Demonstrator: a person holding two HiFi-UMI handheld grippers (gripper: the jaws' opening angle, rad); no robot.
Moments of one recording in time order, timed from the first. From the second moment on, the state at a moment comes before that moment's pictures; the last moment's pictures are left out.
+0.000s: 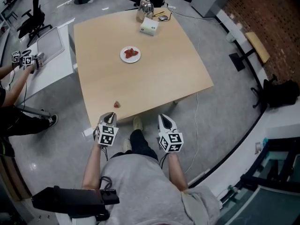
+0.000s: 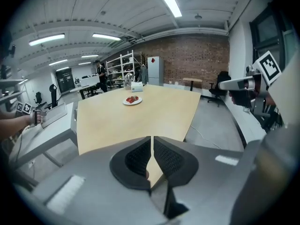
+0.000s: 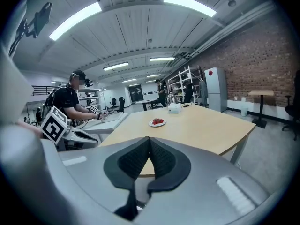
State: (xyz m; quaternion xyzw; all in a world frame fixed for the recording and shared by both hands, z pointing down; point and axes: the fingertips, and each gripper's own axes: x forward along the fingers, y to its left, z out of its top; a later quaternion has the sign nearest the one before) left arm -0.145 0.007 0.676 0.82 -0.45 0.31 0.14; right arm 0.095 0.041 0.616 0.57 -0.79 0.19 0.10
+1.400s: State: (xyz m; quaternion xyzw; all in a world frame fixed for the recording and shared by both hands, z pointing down) left arm -0.139 -0.052 0.769 0.77 -0.45 0.38 0.24; right arm 0.108 -0.058 0.631 0.55 -0.80 0.21 0.13
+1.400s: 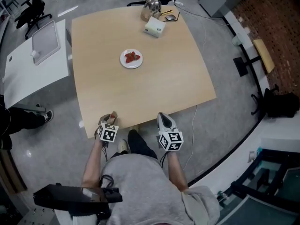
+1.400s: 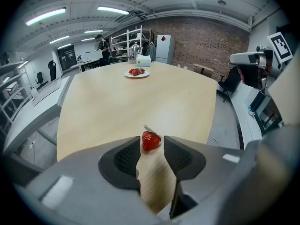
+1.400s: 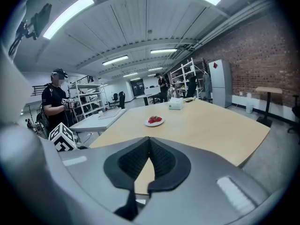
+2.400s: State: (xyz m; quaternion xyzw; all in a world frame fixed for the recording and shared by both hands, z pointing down) left arm -0.136 -0.060 0.781 0.77 -0.44 0.38 0.25; right arm 0.114 -0.072 0.636 0.55 -0.80 0.22 0.13
